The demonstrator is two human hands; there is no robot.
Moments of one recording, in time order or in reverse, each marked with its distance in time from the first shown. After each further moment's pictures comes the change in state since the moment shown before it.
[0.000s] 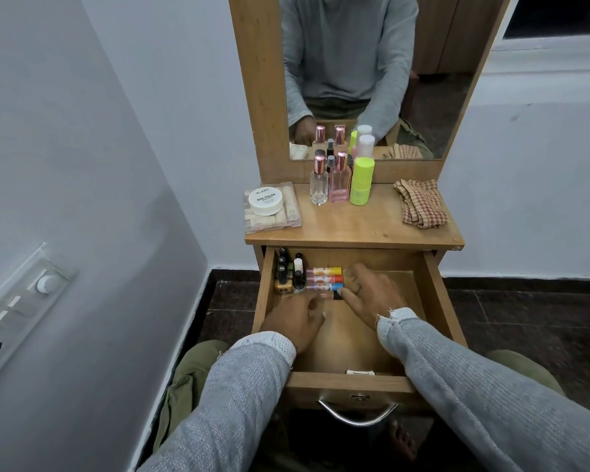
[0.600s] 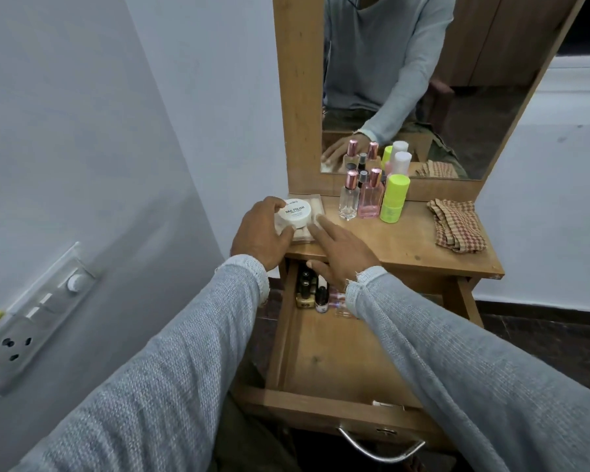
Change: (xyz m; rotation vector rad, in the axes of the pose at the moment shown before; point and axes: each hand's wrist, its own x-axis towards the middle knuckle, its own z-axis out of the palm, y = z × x) left_hand 0.064 -0.021 -0.132 -0.060 0.499 -0.012; right_hand 0.081 -0.092 -0.022 -0.267 -0.036 -0.375
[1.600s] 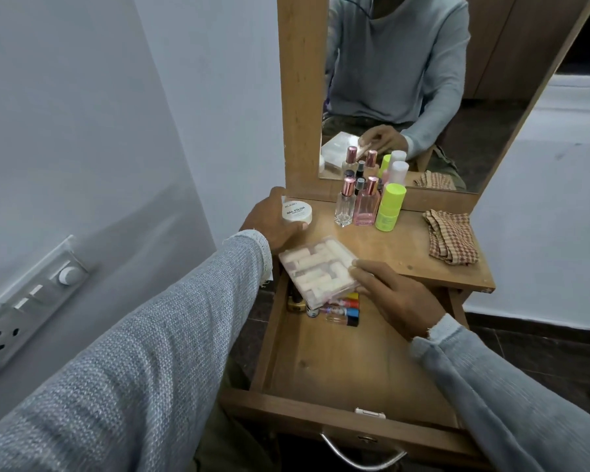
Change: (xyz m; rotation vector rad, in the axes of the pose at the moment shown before) left_hand 0.044 0.007 0.014 -0.004 -0.184 -0.103; right_hand -0.086 0.061 -0.010 -0.100 0.399 -0.442
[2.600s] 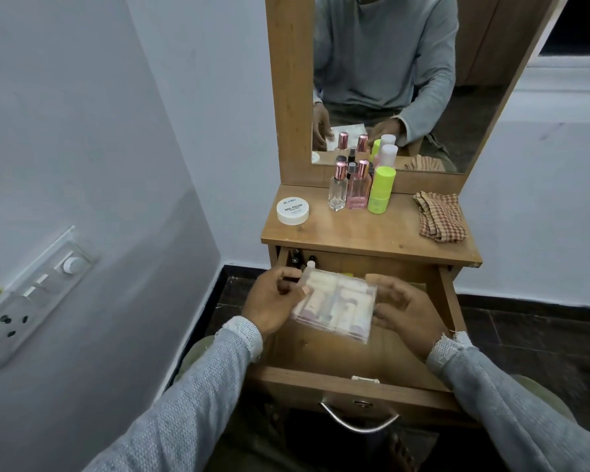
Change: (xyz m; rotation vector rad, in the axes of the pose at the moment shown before) left_hand -0.143 -0.015 0.050 -0.526 -0.118 -0.192; right_hand -0.043 -0.045 -0.009 1.267 0.077 1.014
